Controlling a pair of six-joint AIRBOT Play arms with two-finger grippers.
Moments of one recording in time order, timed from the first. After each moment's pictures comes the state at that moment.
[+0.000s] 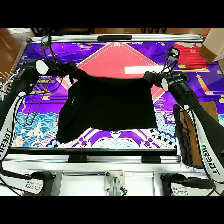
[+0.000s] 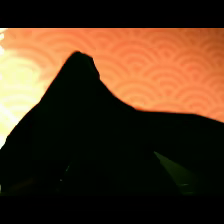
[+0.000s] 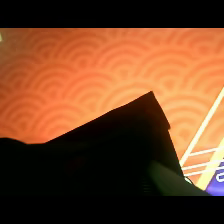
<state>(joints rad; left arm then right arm) -0.16 -1.63 1.60 1.33 -0.81 -1.71 0.21 -1.49 1.31 -1.74 0.62 2.18</state>
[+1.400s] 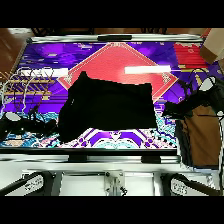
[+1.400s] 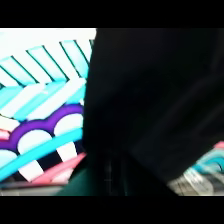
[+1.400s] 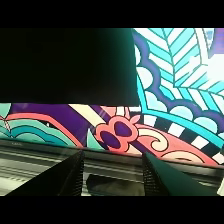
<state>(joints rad) 0.29 -1.20 0.63 0.97 -1.10 -1.35 -0.15 -1.34 1.18 -1.26 1.50 1.47</state>
